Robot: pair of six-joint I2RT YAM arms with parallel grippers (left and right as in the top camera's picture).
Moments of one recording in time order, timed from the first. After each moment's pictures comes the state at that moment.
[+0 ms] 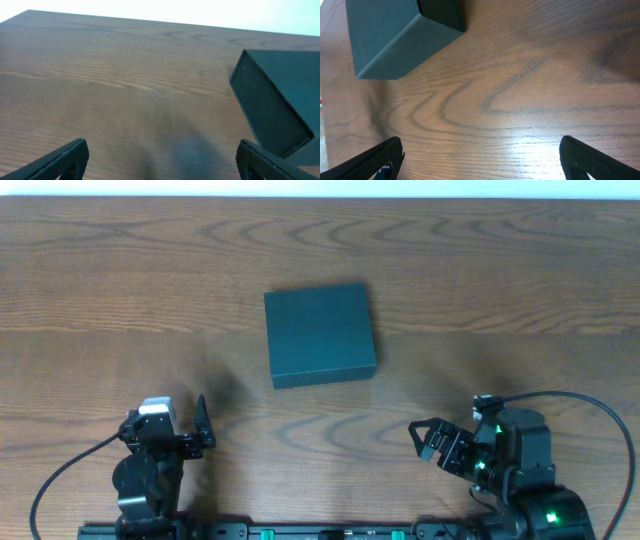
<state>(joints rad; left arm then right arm) 0.11 0.02 0.12 -0.41 0.07 -0.05 0.14 0.55 0.53 -0.91 -0.34 0.64</state>
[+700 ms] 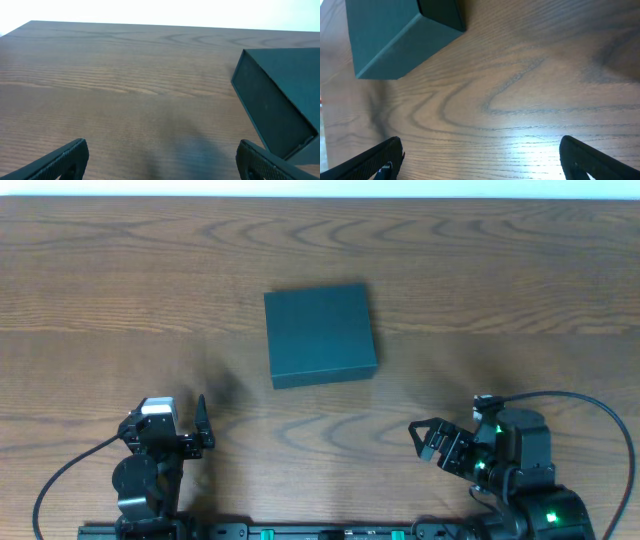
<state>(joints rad) 0.11 0.01 0.12 -0.41 0.07 0.00 0.14 0.55 0.53 -0.91 -0.34 0.64</state>
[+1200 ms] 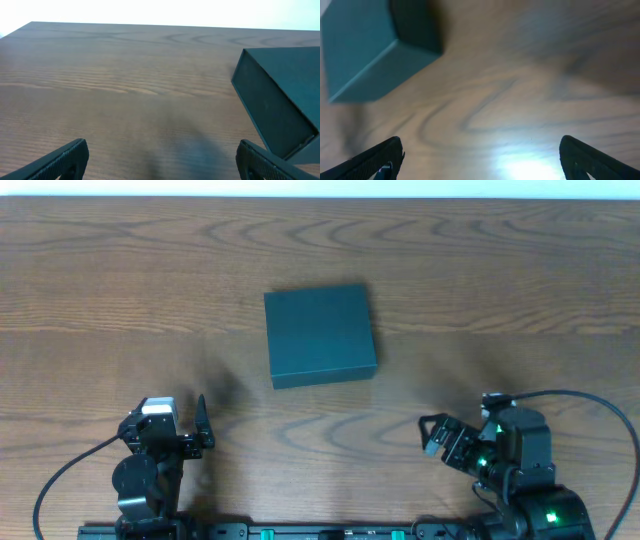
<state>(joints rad) 0.11 0.01 0.12 -0.41 0.07 0.01 0.14 0.54 0.53 -0.88 -0.15 0.63</state>
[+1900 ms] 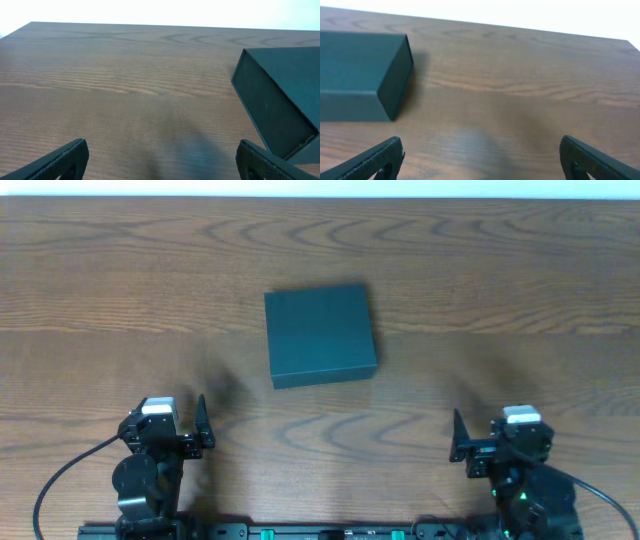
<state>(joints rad) 0.11 0.01 0.12 -0.41 0.07 0.01 0.14 0.04 0.36 -0.69 0.10 -0.04</state>
